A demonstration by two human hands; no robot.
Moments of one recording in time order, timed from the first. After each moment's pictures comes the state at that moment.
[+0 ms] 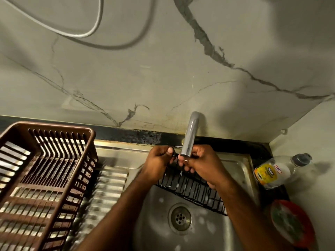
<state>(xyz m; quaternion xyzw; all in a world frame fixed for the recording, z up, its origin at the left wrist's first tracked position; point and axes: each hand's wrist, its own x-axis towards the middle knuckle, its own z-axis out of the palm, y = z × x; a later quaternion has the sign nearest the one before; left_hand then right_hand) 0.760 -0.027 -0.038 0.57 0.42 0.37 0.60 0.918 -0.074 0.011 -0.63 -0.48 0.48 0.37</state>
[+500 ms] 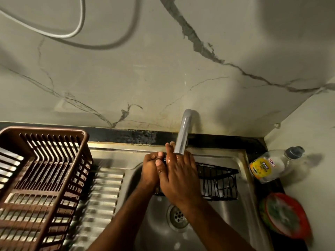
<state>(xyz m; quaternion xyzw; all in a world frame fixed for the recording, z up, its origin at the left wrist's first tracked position) 0.773 -0.042 -0.060 0.31 0.51 0.43 0.68 0.857 -0.102 -0.028 -0.73 -0.65 0.12 0.16</state>
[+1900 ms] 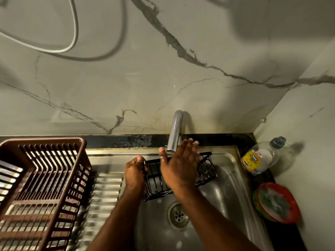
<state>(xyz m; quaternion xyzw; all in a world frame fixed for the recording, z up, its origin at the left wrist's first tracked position) 0.747 -0.060 -0.043 0.32 0.62 0.45 0.56 0.866 -0.080 -0.037 -0.84 -0.50 0.16 0.13</state>
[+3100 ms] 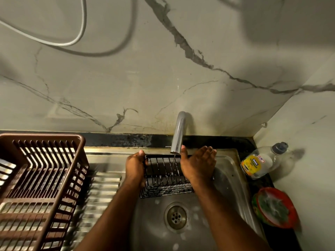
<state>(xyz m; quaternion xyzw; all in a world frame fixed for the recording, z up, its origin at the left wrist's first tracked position) 0.749 -0.036 -0.037 0.30 0.65 0.39 0.58 0.919 -0.064 -0.065 -0.90 -0.39 0.20 0.09</state>
